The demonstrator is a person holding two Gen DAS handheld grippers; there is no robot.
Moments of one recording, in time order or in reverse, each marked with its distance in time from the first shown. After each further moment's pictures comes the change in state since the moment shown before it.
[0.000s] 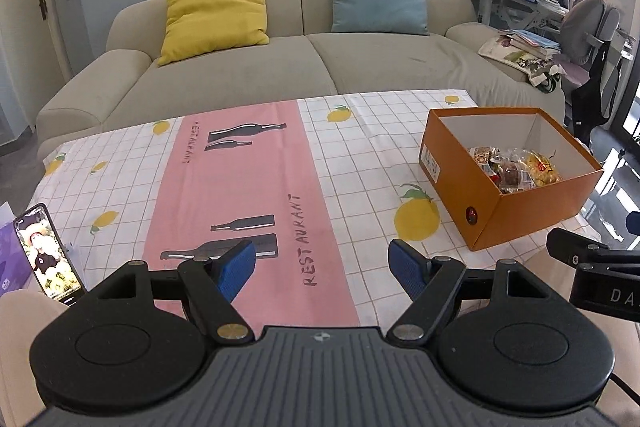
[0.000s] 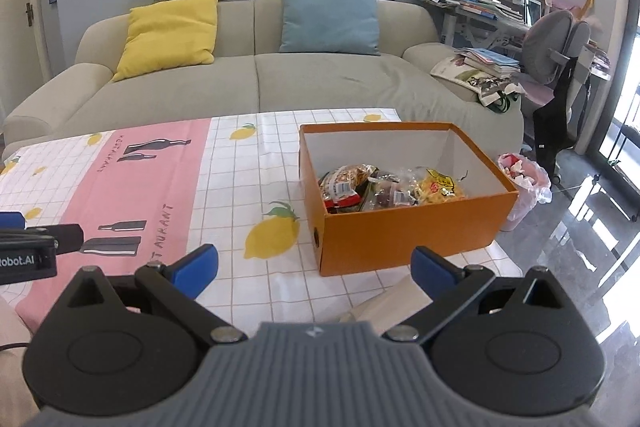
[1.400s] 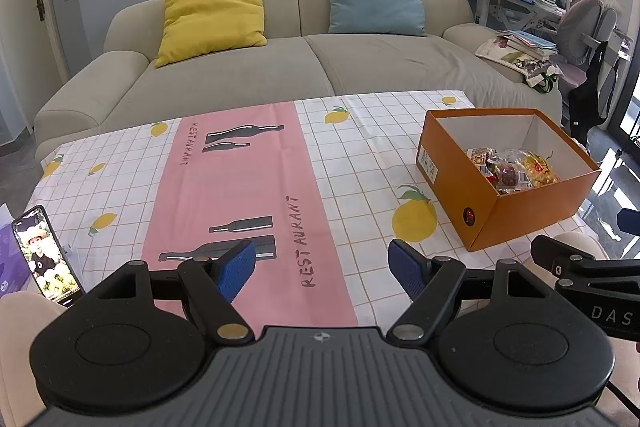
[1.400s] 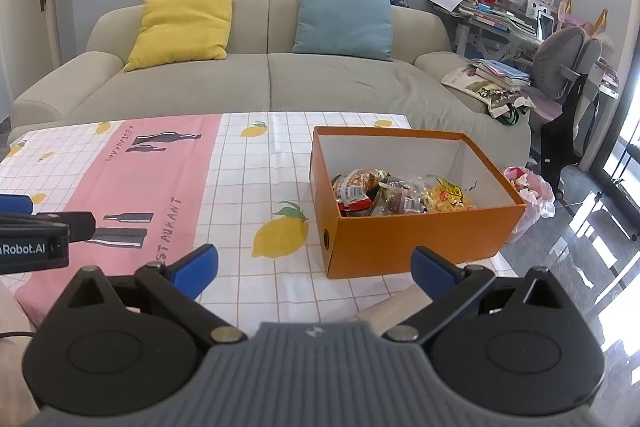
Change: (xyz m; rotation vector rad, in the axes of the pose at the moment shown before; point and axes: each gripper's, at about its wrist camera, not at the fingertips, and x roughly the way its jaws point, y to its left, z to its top) left arm -0.004 -0.003 0.004 0.004 0.004 -0.006; right arm -0.001 0.015 0.000 -0.057 -0.003 0.006
